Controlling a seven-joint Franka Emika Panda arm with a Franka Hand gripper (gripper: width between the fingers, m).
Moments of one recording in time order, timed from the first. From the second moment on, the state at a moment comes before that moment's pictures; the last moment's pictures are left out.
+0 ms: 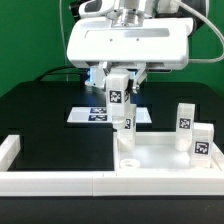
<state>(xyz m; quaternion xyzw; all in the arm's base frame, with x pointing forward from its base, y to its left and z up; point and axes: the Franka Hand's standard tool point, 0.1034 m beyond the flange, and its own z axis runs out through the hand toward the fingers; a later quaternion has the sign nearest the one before) 0.583 -0.014 0.138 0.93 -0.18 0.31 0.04</state>
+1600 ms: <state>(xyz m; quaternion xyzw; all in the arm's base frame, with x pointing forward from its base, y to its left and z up) 0.614 0.012 0.089 0.94 -0.14 0.31 0.06</state>
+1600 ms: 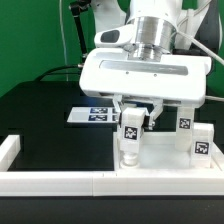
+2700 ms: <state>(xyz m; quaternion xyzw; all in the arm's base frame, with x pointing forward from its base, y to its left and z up) 0.612 0.012 0.077 0.94 -0.13 0.31 0.07</state>
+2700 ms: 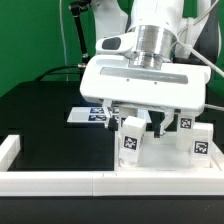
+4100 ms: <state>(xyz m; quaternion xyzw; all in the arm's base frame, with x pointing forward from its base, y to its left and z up) 0.629 -0.007 0.098 0.97 -0.22 0.04 -0.03</state>
